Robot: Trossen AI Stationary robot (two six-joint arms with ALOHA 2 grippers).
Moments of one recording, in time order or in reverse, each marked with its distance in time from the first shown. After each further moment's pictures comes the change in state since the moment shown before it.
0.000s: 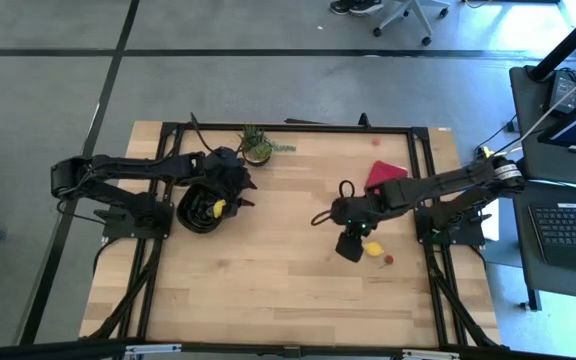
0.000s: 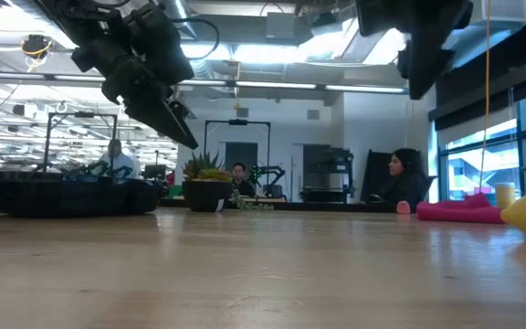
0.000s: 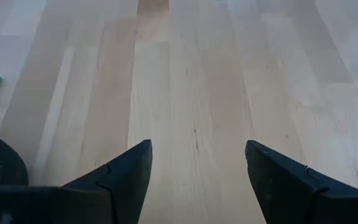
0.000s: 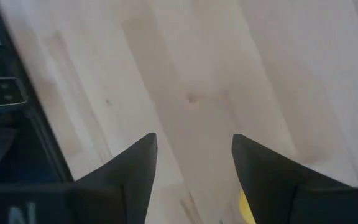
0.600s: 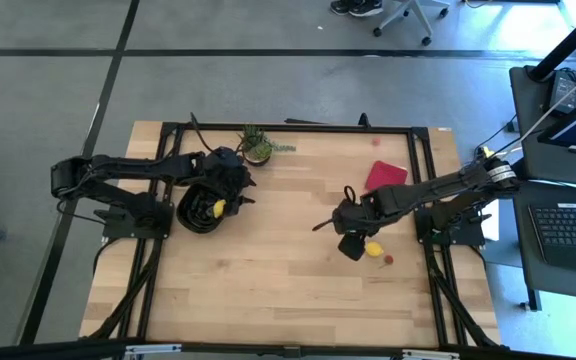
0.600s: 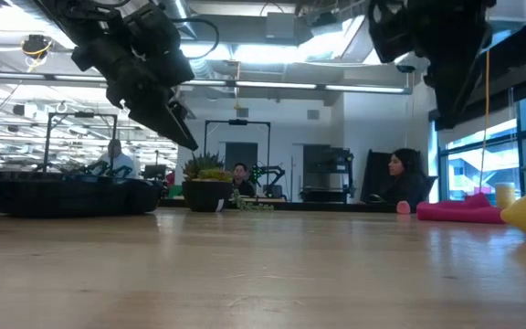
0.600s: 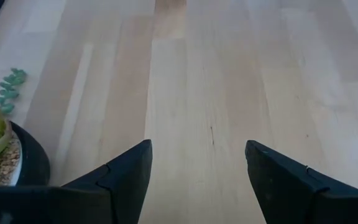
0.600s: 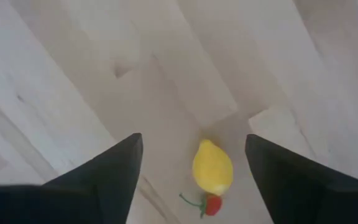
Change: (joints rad) left arm 0.000 0.000 0.000 0.002 -0.064 -0.001; right arm 0.023 0.057 0.000 -0.202 0.144 0.162
